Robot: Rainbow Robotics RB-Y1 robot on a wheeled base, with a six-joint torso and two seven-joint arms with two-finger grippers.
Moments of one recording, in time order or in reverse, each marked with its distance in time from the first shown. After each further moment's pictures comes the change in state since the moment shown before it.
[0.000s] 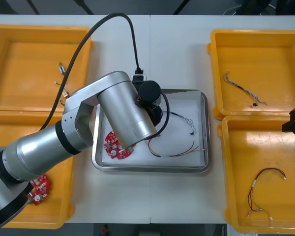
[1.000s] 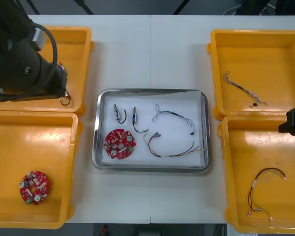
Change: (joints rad) right arm -0.013 0.000 0.020 -0.003 -0.020 0.002 0.000; left arm -0.014 0.609 0.481 -0.398 0.730 0.361 0.011
